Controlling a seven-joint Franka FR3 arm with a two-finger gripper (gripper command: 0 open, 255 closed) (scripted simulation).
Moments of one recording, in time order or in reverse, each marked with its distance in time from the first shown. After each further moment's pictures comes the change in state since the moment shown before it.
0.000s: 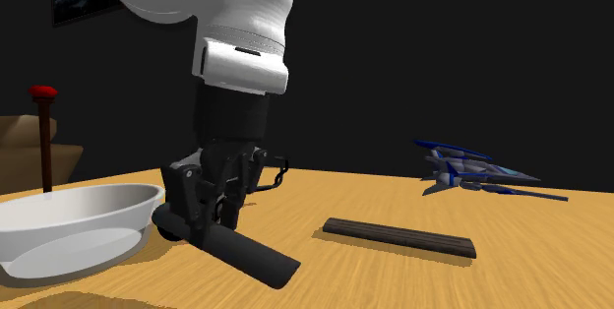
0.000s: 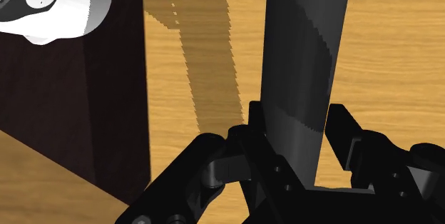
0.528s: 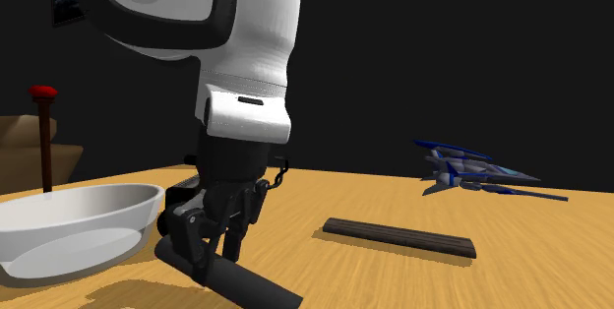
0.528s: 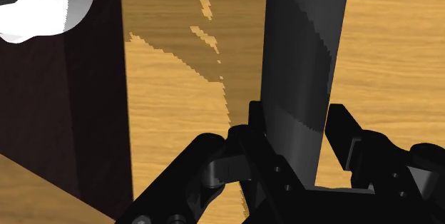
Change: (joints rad) arm 0.009 0.083 0.003 -0.057 0.023 0.138 -0.031
